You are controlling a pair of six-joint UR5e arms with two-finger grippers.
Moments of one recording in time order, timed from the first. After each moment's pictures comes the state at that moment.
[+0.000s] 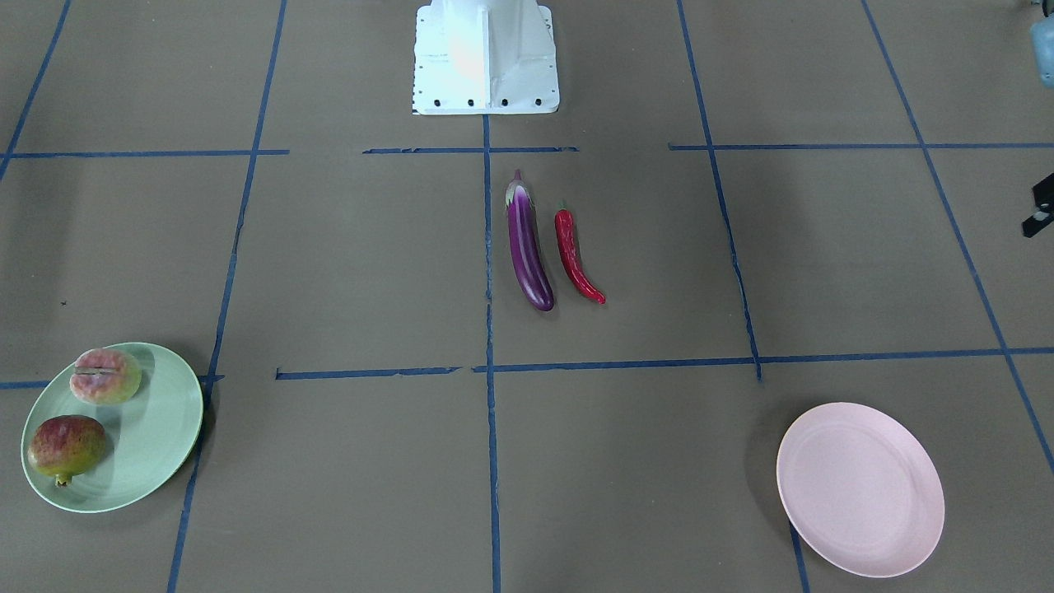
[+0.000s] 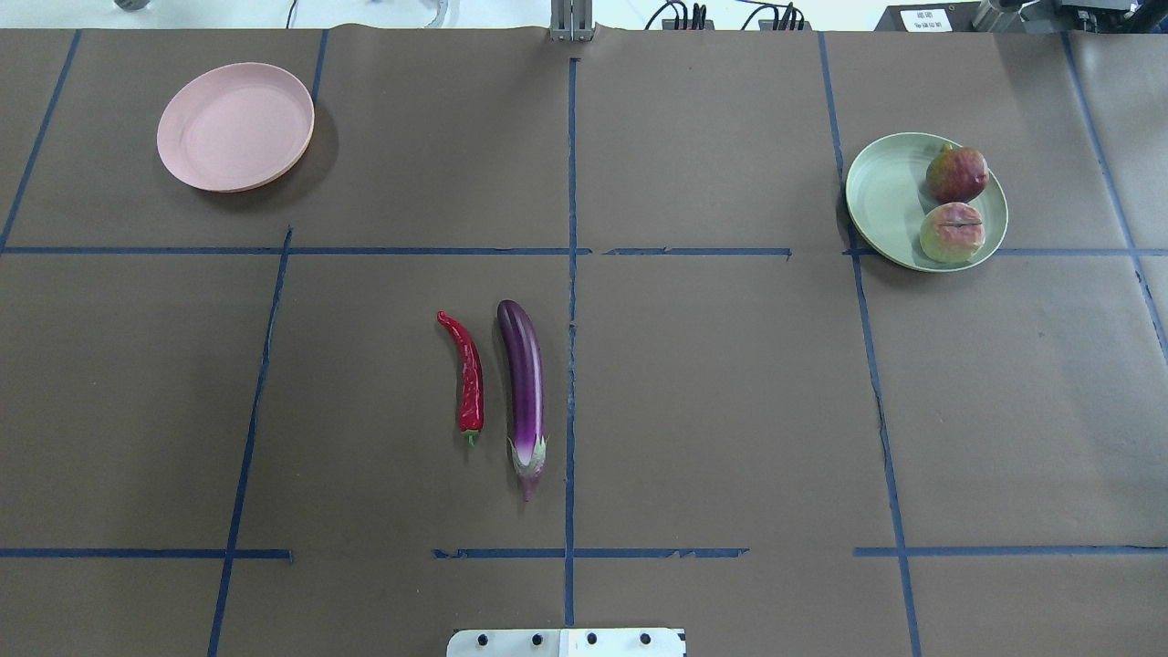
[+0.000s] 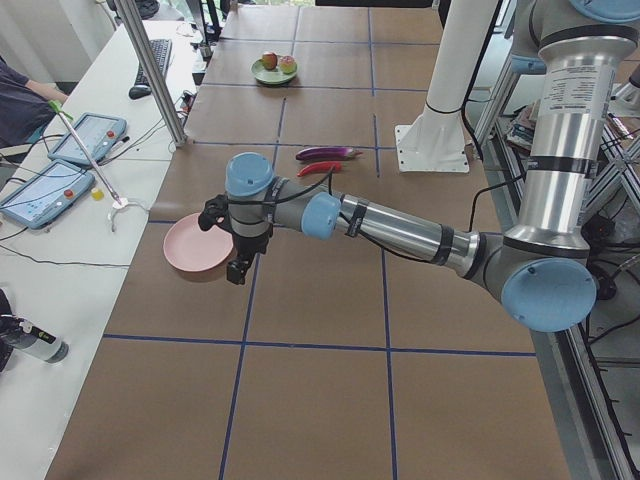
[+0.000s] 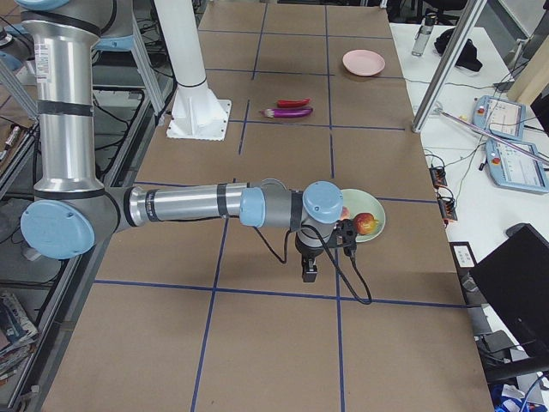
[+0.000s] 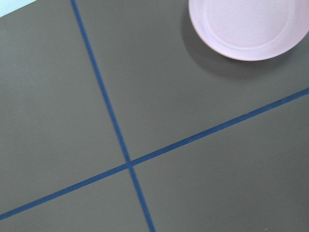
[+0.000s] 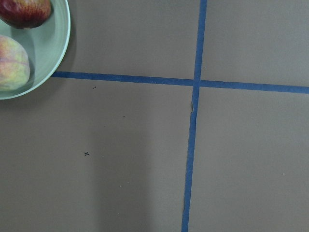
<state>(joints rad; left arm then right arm) -1.36 -1.72 -1.79 -1.63 -2.37 -0.12 1.54 -1.60 1.73 -1.71 2.39 -0.05</state>
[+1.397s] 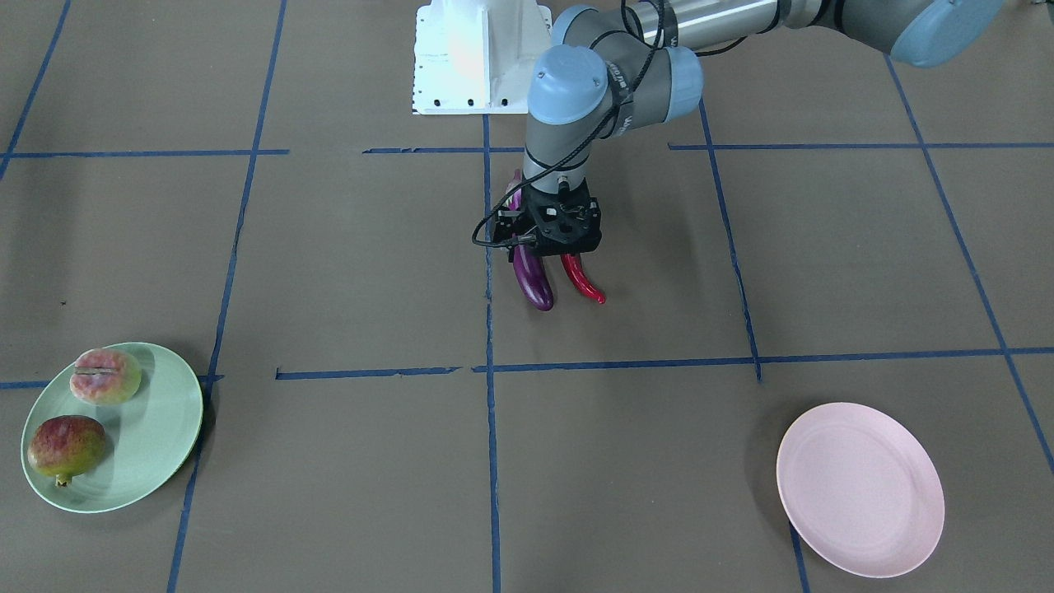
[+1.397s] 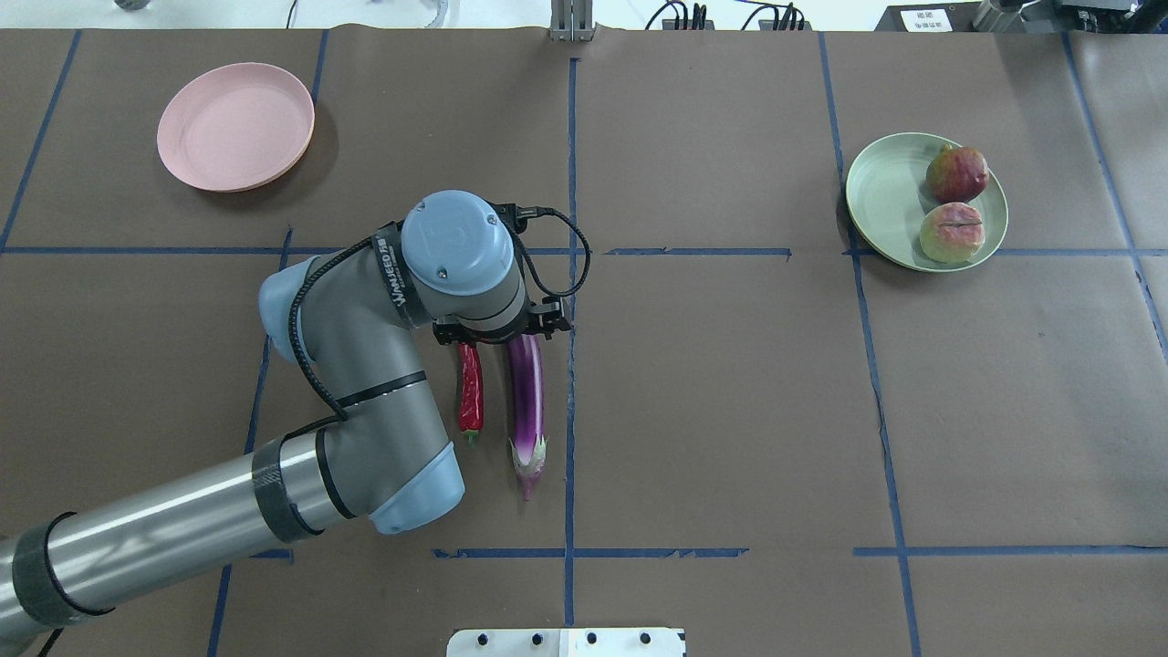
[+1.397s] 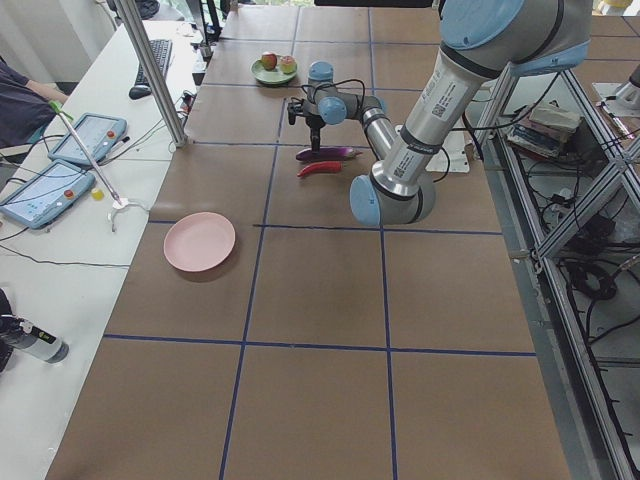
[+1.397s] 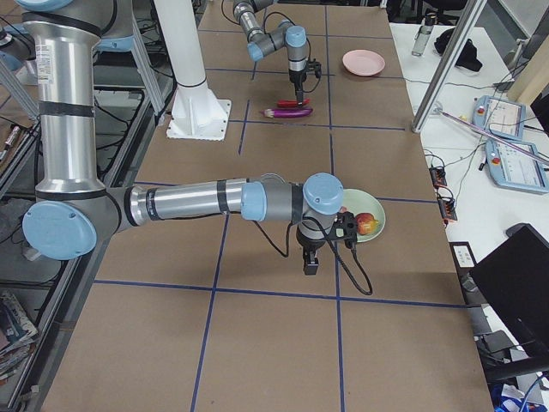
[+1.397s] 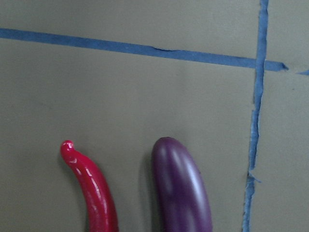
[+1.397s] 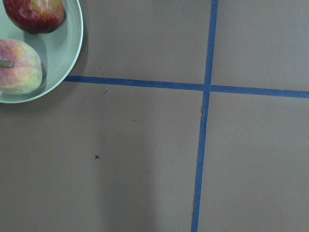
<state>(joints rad) -0.50 -2.33 -1.55 -1.64 -1.80 -1.34 1.53 -1.60 1.75 -1.71 2.40 -0.03</state>
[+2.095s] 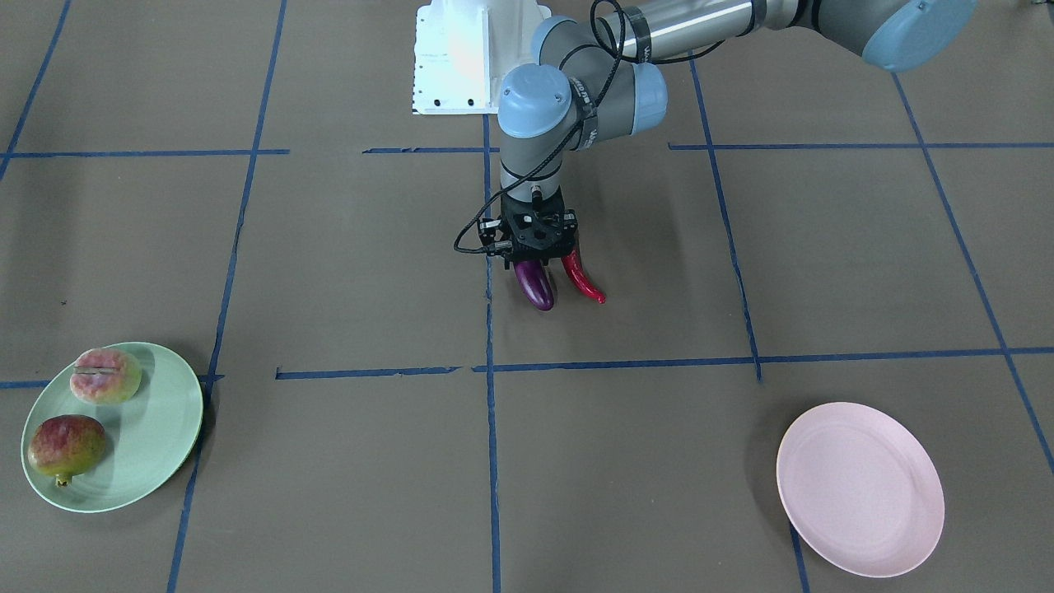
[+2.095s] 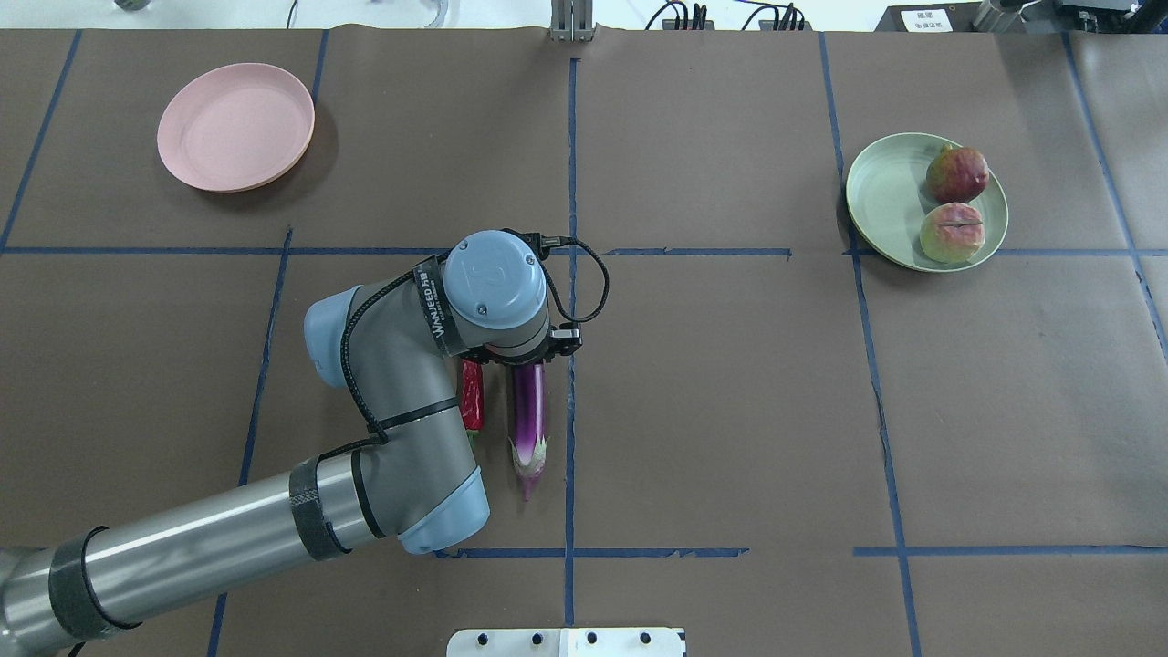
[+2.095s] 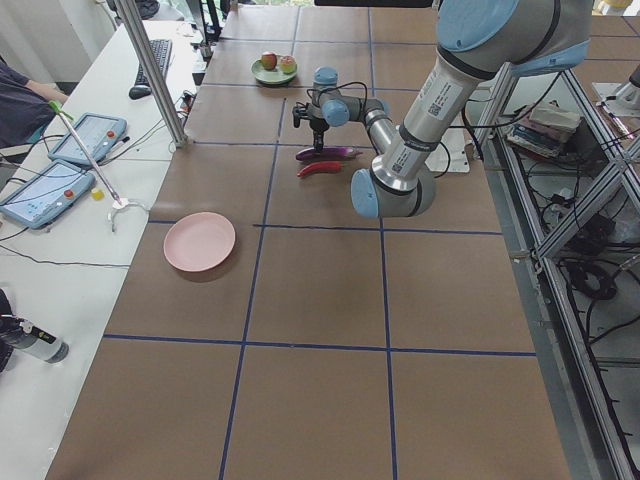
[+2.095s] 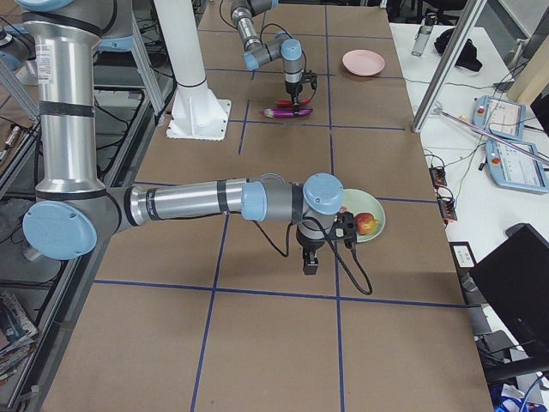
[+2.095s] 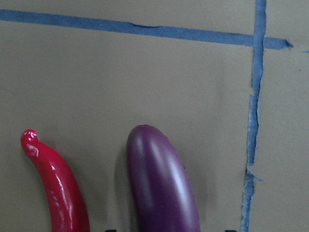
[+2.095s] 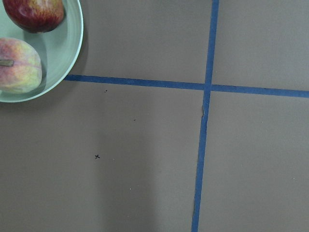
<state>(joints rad) -0.46 -2.35 -1.48 -1.68 -1.77 -1.35 1.52 -1.60 1.75 -1.71 2.40 -0.03</state>
